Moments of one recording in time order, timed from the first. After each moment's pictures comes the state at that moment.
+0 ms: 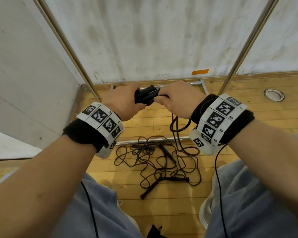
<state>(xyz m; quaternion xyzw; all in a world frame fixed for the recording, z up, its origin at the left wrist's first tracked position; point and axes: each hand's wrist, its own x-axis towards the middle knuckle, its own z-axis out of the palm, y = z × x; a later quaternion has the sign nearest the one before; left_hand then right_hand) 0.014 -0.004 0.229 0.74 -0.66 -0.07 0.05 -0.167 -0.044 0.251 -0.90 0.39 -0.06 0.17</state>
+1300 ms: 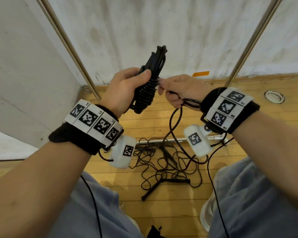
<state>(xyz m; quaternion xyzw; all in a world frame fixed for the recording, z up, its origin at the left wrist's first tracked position) -0.006 0.022 0.277 0.54 -0.50 -0.45 0.50 -0.171 -0.065 0.251 -0.66 0.31 -0.18 0.66</state>
